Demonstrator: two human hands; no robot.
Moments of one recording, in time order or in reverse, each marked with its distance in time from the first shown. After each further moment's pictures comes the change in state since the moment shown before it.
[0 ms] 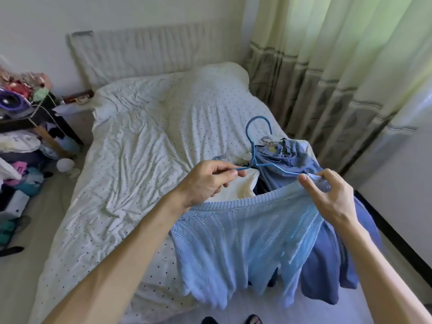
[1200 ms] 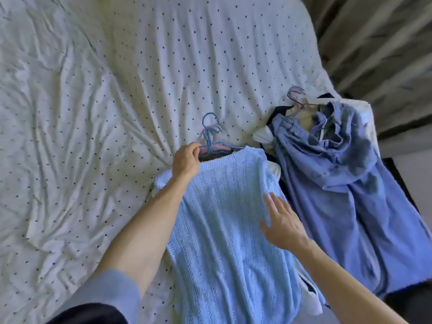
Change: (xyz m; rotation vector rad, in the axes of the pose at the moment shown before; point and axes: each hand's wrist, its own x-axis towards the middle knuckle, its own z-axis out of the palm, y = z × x) left_hand 0.452 -0.419 -0.115 0.524 0.305 -0.476; right_hand 0.170 0.186 0.359 -0.626 -1.039 0.143
